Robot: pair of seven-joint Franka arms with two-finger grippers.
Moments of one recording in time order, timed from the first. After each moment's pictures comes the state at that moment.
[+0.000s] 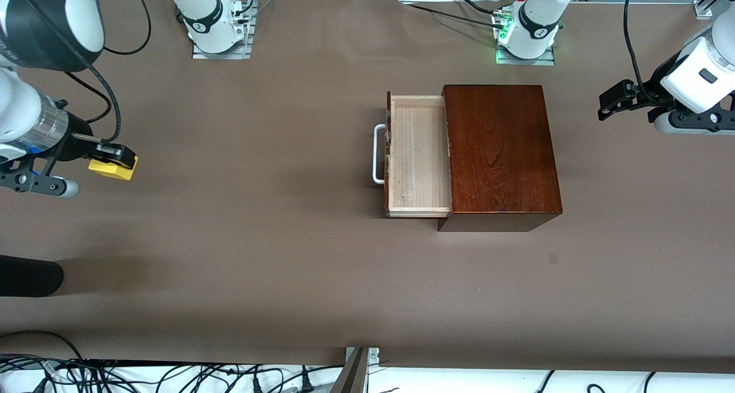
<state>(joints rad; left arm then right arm) 0.05 0.00 -0.12 -1.60 -0.02 1.51 -0.06 0.52 0.31 -0.52 -1.36 0.09 1.52 0.13</state>
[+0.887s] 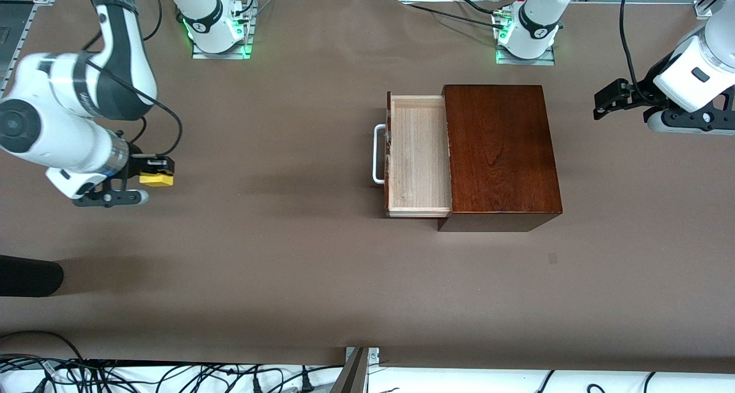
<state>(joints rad) 0.05 0.00 -0.13 -1.60 -0.02 1.51 -0.06 0.54 0.29 -0.49 -1.79 0.10 1.88 -0.05</state>
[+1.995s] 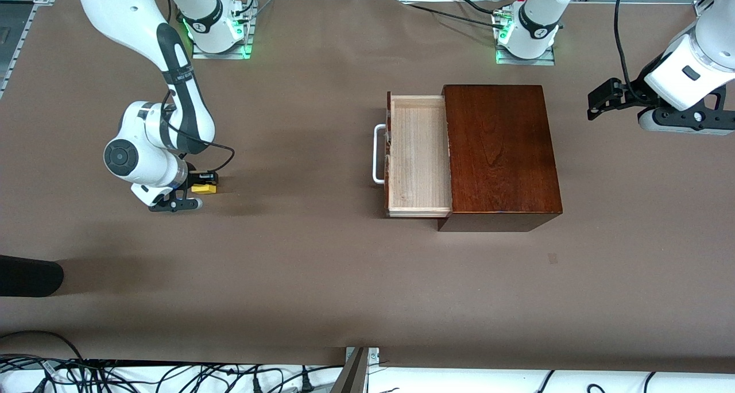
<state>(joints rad) 0.02 0.00 -0.13 -1.60 -0.02 1.52 -0.07 0.54 0.50 -0.46 -2.06 0.31 2.31 -0.19</state>
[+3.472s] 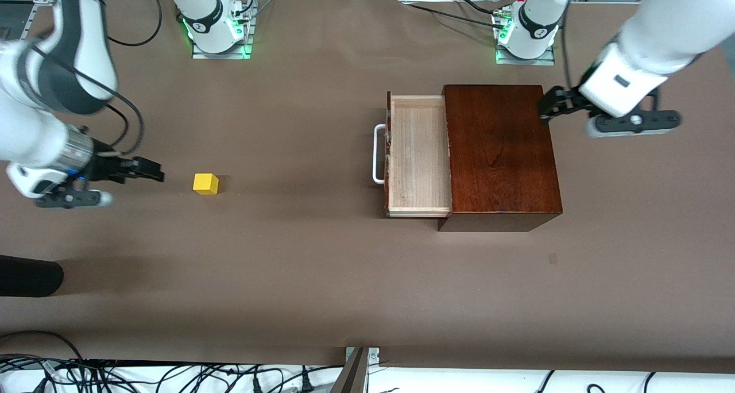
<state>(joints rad) -0.13 0.07 -0.19 -1.56 -0.02 1.55 -0.46 0.54 0.27 -0.58 -1.57 0.23 1.74 -0.12</state>
